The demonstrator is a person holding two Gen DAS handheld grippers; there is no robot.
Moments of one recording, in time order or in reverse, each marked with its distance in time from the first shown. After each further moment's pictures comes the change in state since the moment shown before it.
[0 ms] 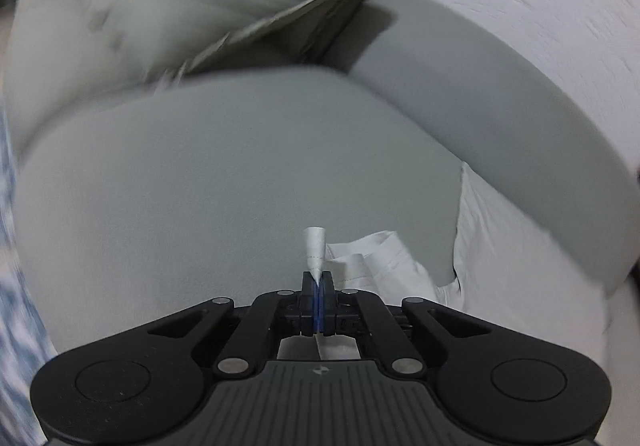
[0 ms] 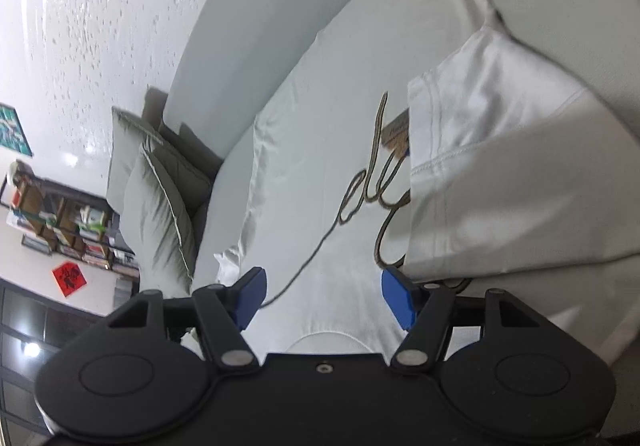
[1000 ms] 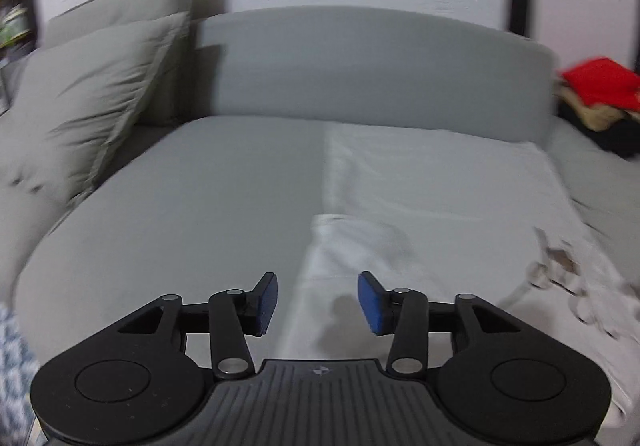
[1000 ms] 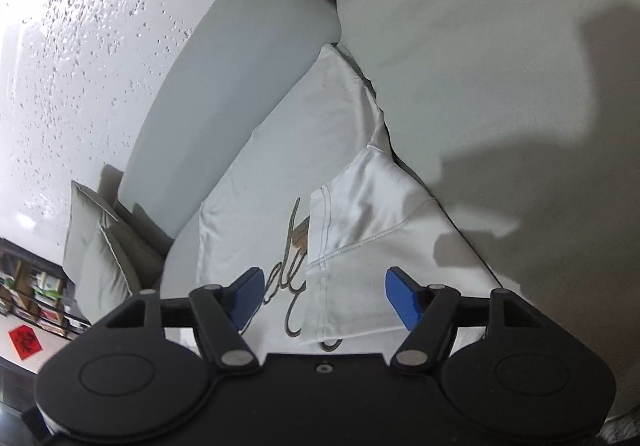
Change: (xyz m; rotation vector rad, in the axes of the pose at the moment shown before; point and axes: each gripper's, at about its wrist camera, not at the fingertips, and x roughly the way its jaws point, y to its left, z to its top) left arm -0.080 -0.096 -0.079 0.517 -0.060 -0.161; right arm -0.060 -0.031 0.013 0.018 -0.218 -0.175
